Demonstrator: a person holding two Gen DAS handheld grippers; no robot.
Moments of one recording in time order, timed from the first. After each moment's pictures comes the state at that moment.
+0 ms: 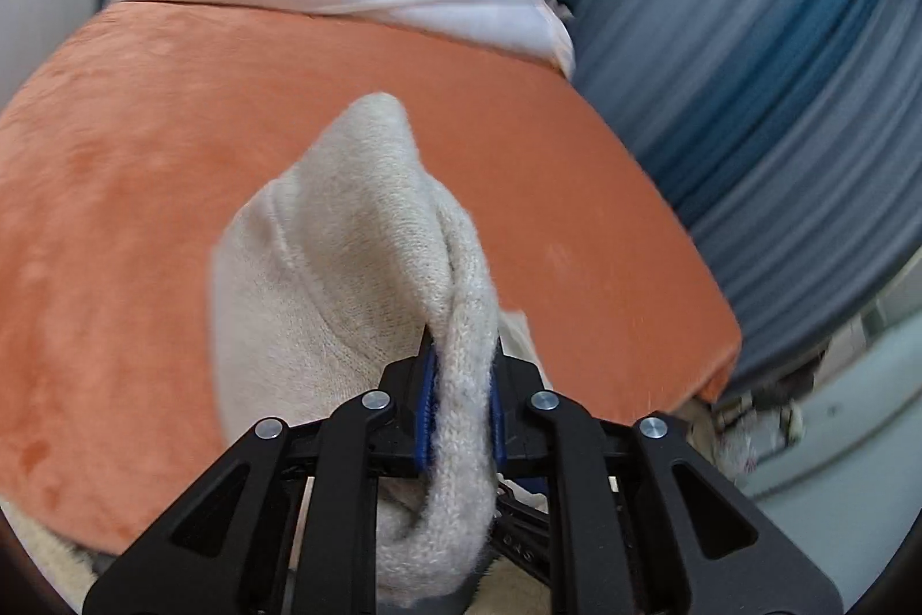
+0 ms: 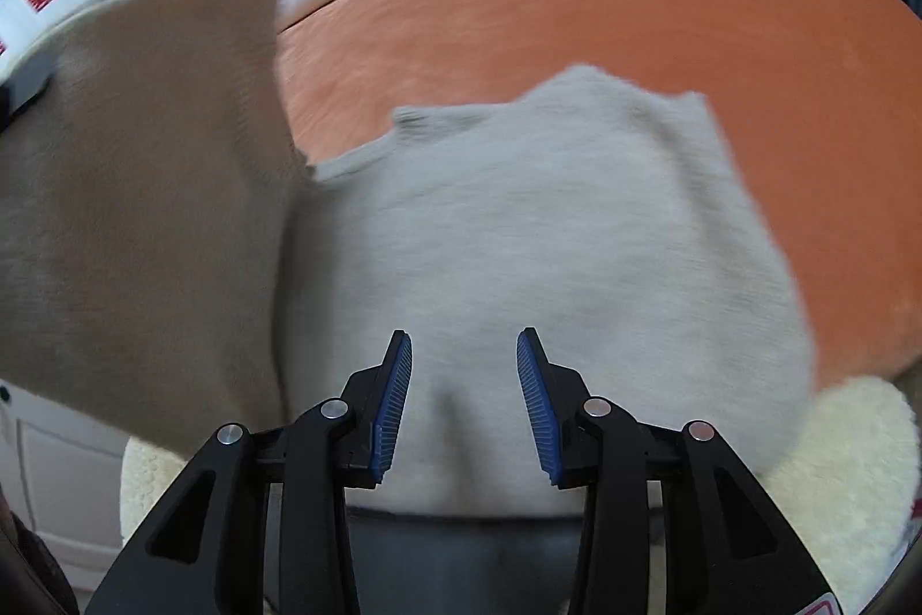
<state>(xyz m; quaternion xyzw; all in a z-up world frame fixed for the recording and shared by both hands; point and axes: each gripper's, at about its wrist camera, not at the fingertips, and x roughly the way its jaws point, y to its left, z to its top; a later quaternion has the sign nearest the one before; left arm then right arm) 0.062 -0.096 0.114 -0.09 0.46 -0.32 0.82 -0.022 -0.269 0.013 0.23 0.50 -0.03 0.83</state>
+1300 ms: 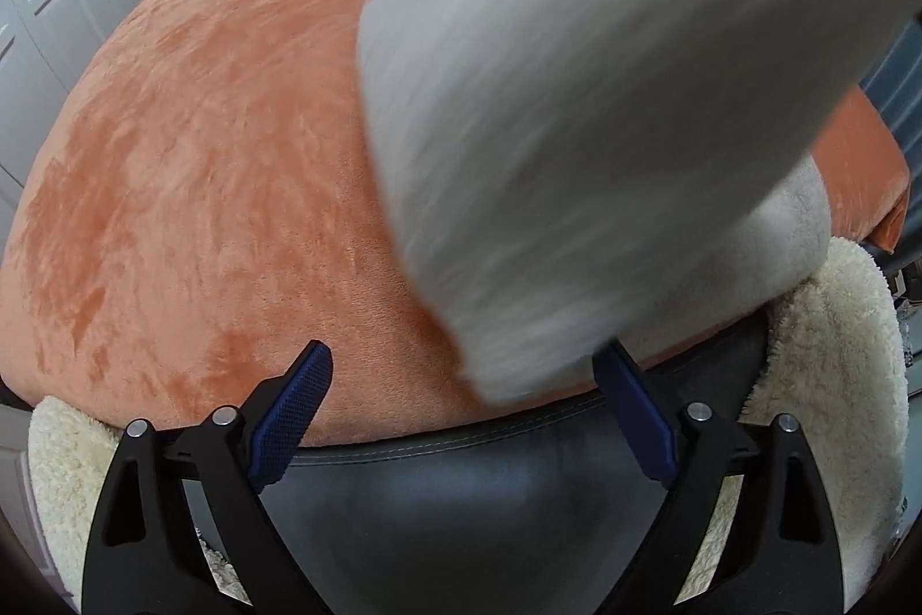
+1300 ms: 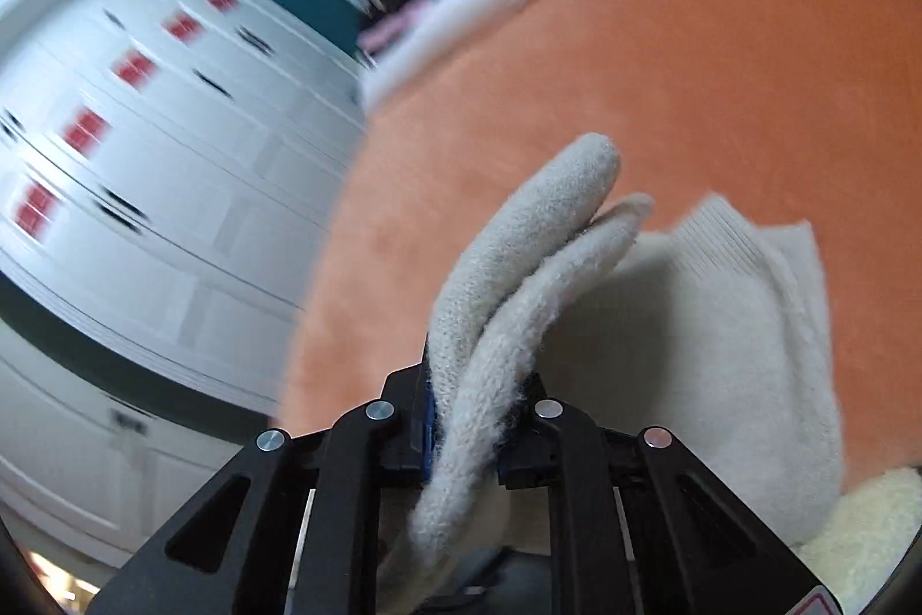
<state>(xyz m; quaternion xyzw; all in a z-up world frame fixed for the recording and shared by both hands) -0.006 -0.050 -0.029 0.09 0.54 -0.17 0.82 0.025 -0.298 0.119 0.36 0.39 0.12 0.84</state>
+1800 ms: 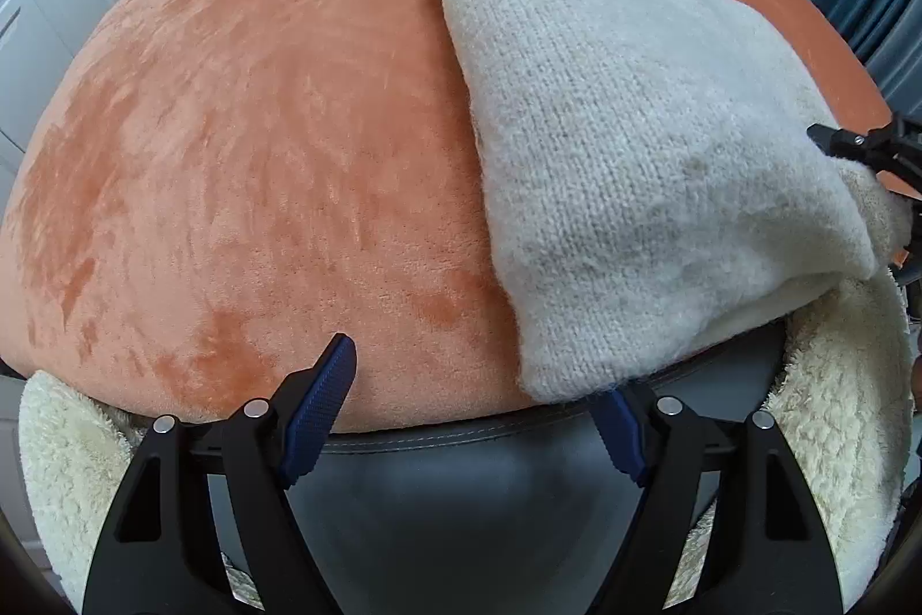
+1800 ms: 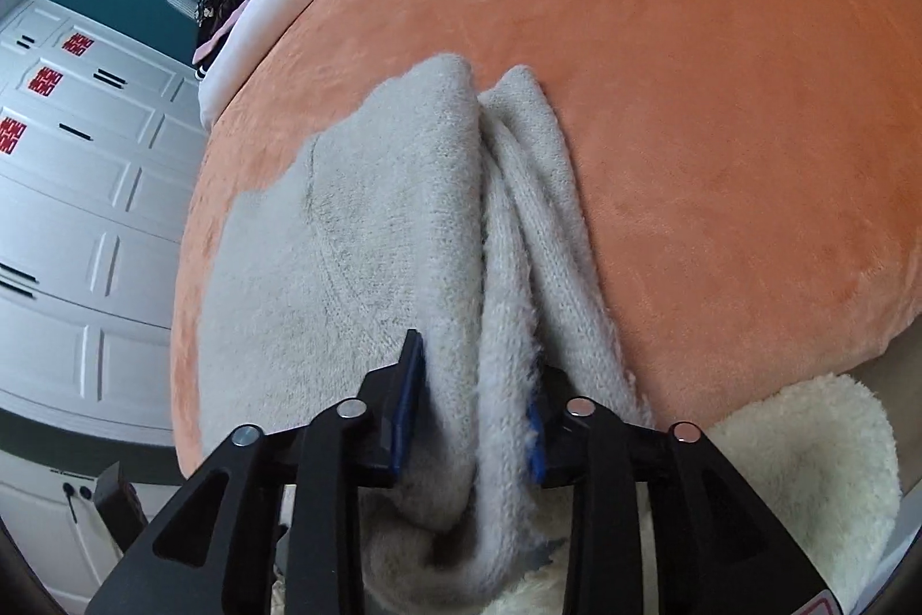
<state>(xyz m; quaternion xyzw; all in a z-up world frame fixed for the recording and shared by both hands) 0.000 -0.050 -0.041 0.08 0.57 -0.15 0.80 -0.007 -0.341 -0.014 0.37 0.50 -0.03 0.78</state>
